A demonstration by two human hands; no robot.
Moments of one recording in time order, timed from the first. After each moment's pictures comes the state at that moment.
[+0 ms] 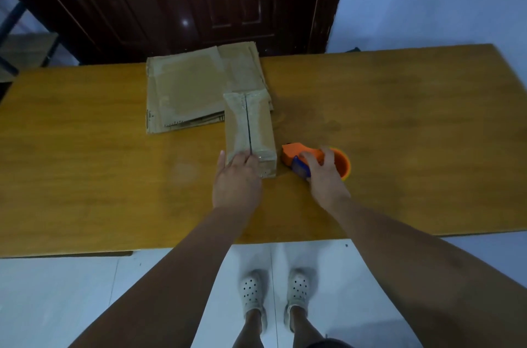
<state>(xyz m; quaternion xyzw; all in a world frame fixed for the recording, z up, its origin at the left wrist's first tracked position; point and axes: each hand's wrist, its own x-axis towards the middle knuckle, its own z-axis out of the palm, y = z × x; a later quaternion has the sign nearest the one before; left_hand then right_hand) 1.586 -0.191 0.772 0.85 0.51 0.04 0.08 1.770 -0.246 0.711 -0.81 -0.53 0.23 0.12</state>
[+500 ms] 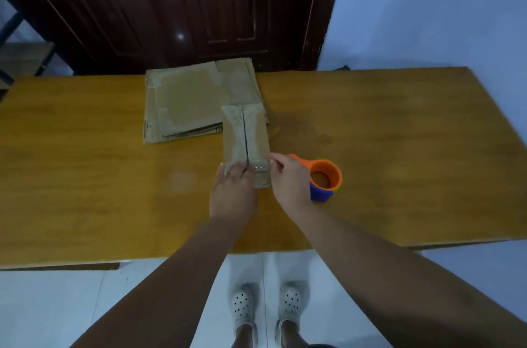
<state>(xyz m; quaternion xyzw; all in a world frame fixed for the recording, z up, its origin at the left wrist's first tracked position) 1.582 -0.191 0.765 0.86 0.50 0.05 0.09 1.701 -0.219 0.778 -0.78 -0.45 0.22 0.36</state>
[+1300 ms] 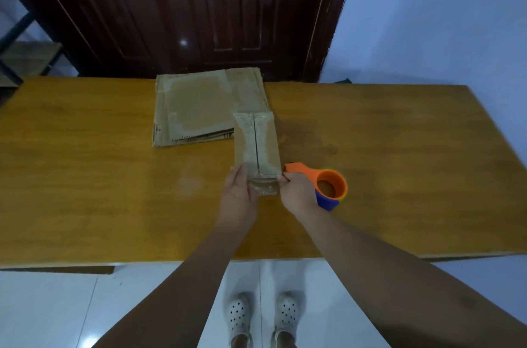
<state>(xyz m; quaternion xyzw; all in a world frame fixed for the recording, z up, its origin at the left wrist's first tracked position) 1.567 -0.191 0.757 0.75 0.55 0.20 0.32 1.701 -0.215 0.775 -0.81 -0.38 0.36 0.25</state>
